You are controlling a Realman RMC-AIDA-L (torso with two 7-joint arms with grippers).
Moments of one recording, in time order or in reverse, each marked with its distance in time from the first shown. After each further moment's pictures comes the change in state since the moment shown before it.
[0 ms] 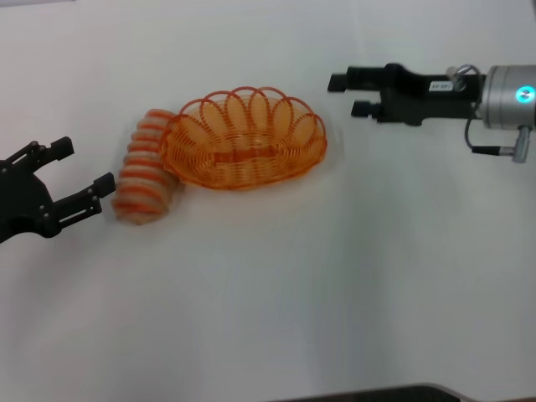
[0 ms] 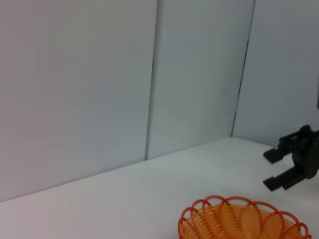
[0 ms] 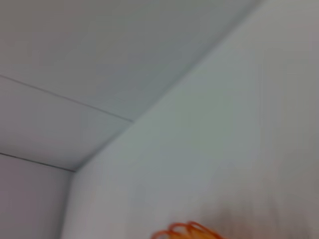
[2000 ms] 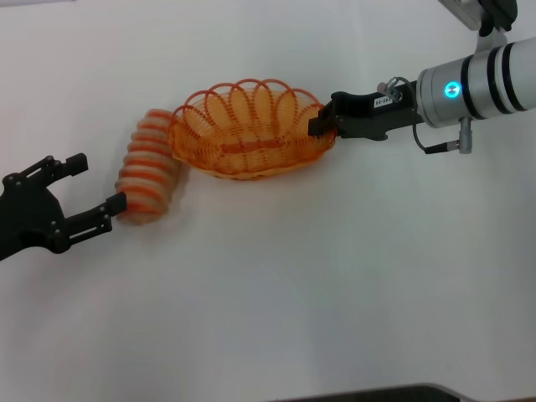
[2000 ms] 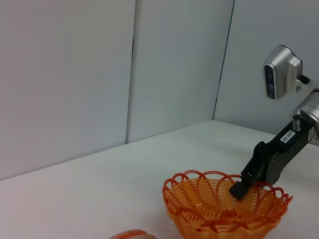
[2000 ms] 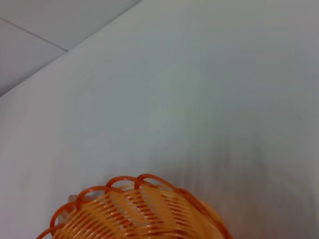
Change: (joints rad) left arm 0.009 -0.001 0.054 0.019 0.024 0.003 -0.015; right arm 0.204 0.017 -0.037 0.114 -0.304 0.140 0.129
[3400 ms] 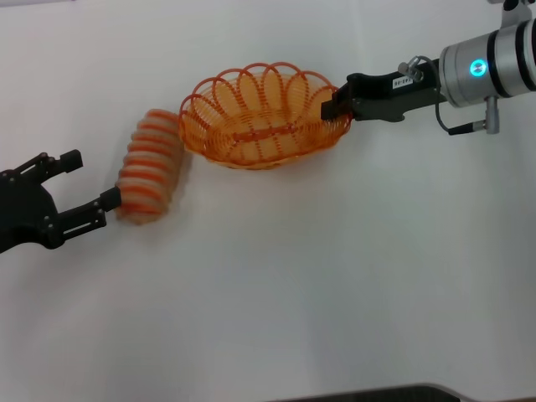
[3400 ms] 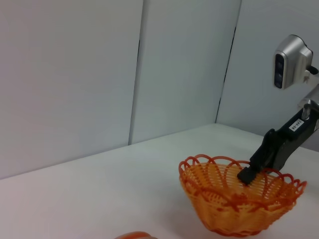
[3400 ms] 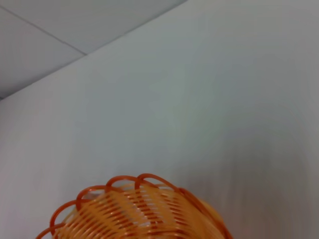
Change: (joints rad) left arm -0.001 0.005 -0.001 0.019 -0.003 0.011 -0.050; right arm -0.016 -0.008 0.039 -0.128 -0.050 -0.122 0.002
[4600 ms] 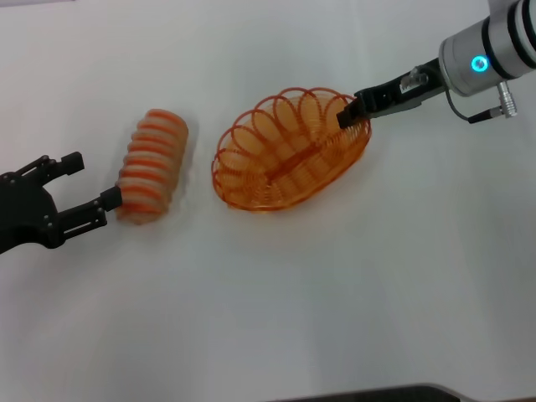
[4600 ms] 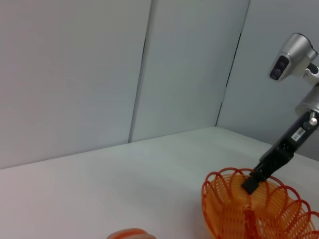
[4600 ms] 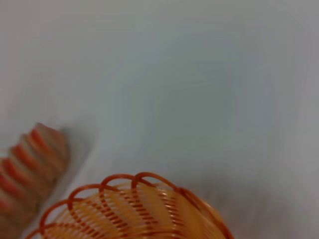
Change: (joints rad) left arm -0.001 0.003 0.000 -0.008 0.000 0.003 -0.052; right arm 0.057 -0.037 -0.126 -0.012 -0.114 0.001 -0.141
